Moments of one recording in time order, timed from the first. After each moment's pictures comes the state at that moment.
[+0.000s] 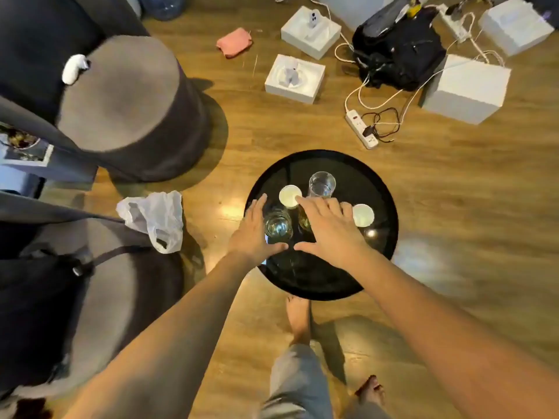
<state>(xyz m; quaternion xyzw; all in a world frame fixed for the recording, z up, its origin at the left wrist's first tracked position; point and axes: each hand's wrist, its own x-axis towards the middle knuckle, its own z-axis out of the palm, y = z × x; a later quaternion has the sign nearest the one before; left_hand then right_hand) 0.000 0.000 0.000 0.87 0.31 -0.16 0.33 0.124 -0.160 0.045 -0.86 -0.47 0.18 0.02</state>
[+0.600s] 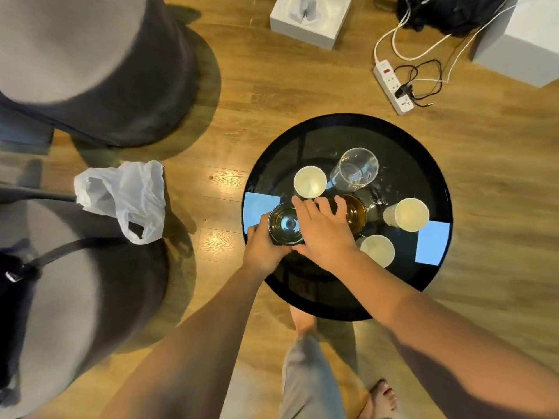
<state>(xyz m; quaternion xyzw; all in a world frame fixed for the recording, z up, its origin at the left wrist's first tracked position) 0.000 0.018 -0.196 0.74 0.42 -0.11 0.52 0.125 -0.084 -0.123 -0.84 -0.48 0.24 -0.05</state>
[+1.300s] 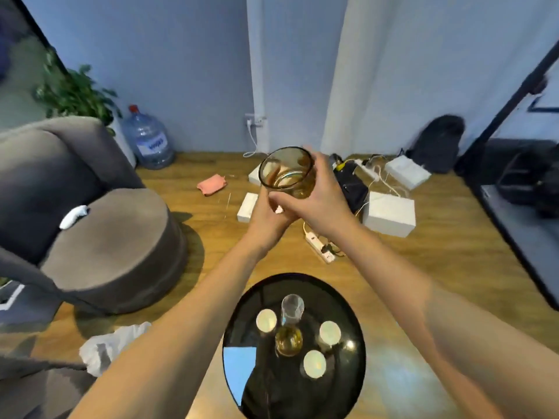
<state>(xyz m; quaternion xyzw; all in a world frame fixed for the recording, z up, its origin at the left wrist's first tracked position) 0.201 0.035 0.285 0.73 0.13 0.14 0.65 0.256 -0.079 0.342 -0.82 -0.28 0.05 0.49</state>
